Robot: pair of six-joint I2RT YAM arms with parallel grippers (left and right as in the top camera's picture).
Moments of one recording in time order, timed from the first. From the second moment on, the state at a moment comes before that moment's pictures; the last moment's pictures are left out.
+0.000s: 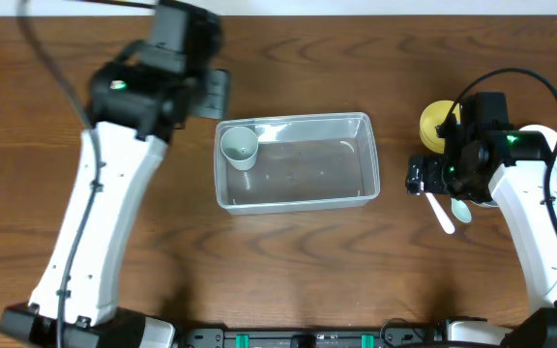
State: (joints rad) left arm -0.25 1.61 1.85 -1.22 -0.15 -0.10; right arm 0.00 1.45 1.15 -1.09 -0.09 0.12
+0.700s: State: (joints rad) left arm 0.07 2.10 1.66 -1.24 -0.07 -0.20; right arm 0.00 1.45 1.15 -1.09 -0.09 0.12
